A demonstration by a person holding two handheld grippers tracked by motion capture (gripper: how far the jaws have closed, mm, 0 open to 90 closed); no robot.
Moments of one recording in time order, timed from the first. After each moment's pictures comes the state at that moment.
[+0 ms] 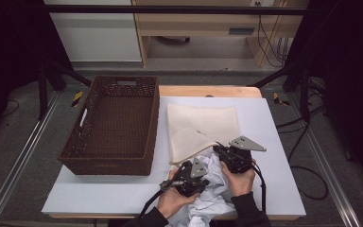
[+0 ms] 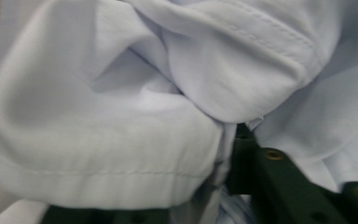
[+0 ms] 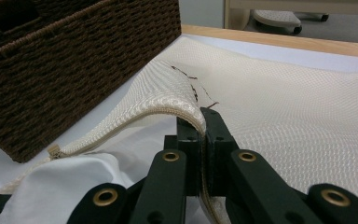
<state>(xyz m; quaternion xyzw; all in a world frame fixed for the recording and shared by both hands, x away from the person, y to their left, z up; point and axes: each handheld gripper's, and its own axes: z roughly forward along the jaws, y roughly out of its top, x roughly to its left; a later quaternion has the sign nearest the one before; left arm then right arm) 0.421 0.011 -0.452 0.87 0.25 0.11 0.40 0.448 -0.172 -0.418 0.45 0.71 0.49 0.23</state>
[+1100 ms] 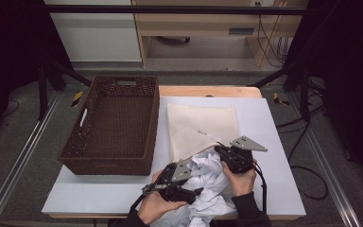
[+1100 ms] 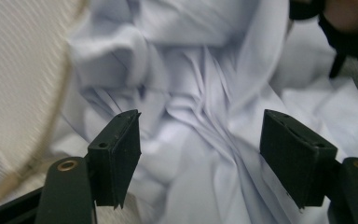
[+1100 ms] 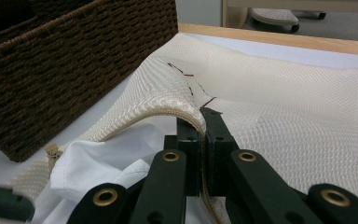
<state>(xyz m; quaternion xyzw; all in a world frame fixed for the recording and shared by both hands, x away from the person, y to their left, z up) 0.395 0.051 -0.439 0.88 0.23 0.09 0.41 0.447 -0.174 -0.418 0.46 0.71 0.49 0.23</state>
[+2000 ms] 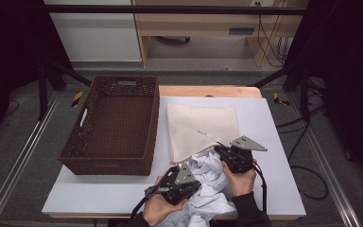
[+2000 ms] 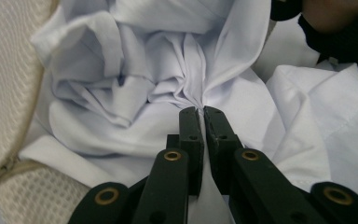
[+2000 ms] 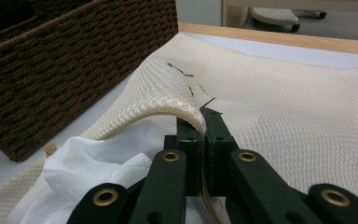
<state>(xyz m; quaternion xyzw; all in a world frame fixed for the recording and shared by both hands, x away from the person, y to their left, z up) 0.396 0.041 -0.426 0.88 0.24 0.09 0.41 0.448 -0.174 -0.419 0.46 0.71 0.49 0.23</state>
